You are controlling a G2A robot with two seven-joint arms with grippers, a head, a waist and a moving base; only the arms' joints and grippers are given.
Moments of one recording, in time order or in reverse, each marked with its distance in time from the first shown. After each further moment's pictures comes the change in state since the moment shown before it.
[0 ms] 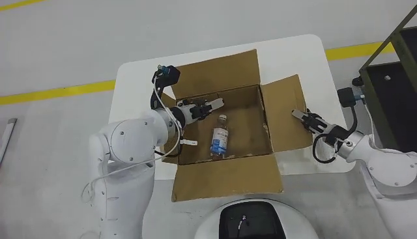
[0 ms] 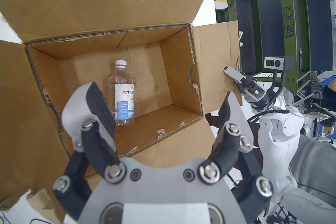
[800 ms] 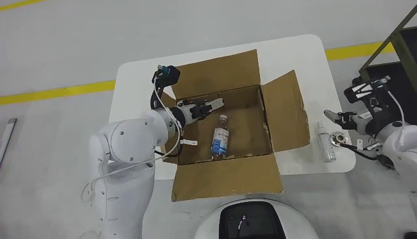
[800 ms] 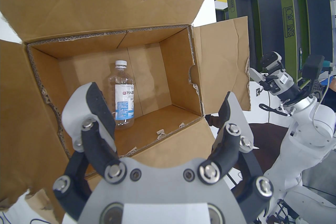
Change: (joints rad) left arm 0.000 0.000 0.000 0.000 0.000 0.000 0.000; right arm -0.002 0.089 0.148 -0.248 -0.996 -0.227 0.342
